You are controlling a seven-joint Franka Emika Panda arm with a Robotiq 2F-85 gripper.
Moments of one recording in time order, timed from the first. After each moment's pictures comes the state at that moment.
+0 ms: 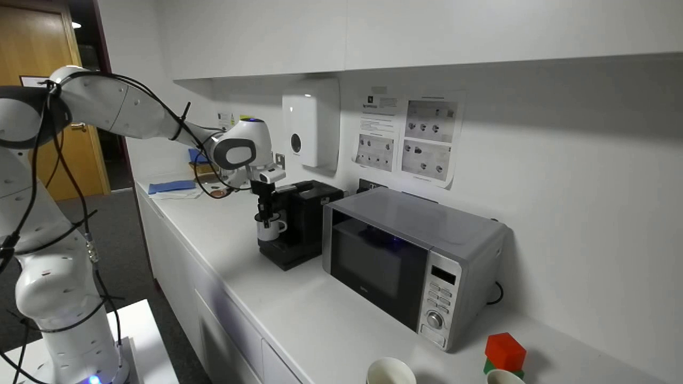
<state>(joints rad) -0.06 -0.22 0.05 -2.27 0.05 2.19 0.61</state>
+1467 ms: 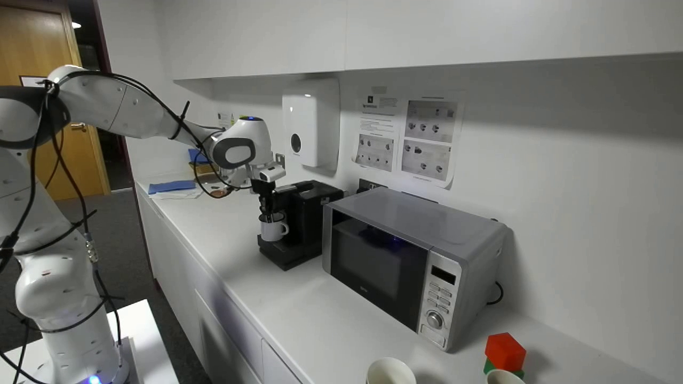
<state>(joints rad) -0.06 -0.23 0.05 -2.27 0.06 2.21 0.61</state>
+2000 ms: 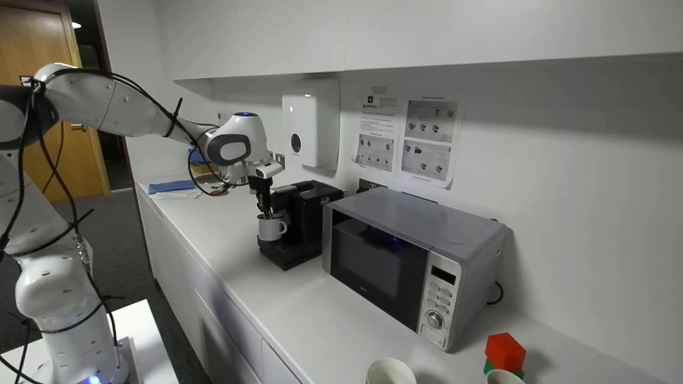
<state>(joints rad) -0.06 -0.27 0.05 -2.29 0.06 2.21 0.61</state>
